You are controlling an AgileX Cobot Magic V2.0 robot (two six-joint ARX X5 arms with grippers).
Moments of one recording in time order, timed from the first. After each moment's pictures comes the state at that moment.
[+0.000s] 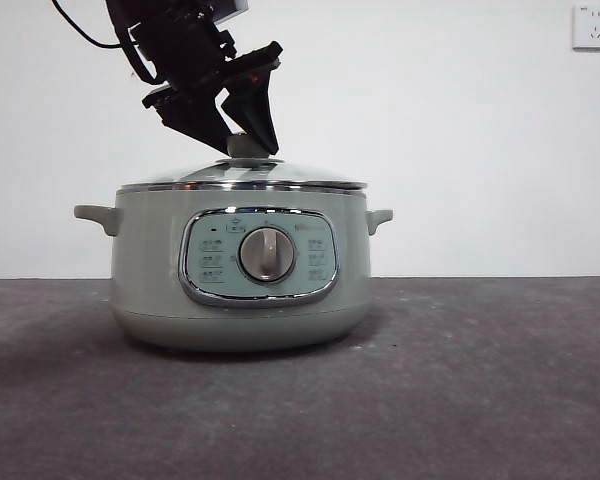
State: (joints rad) left arm -0.47 1.73 1.49 -0.44 0.13 0.09; right arm 0.63 0.85 1.79 -1.35 0.11 0.02
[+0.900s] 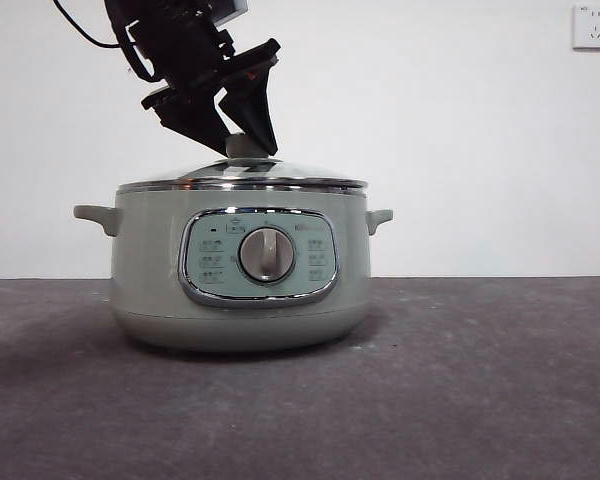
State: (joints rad) left arm -0.47 1.73 1.51 -0.51 0.16 0.10; right arm 0.63 0.85 1.79 -1.35 0.13 0.02
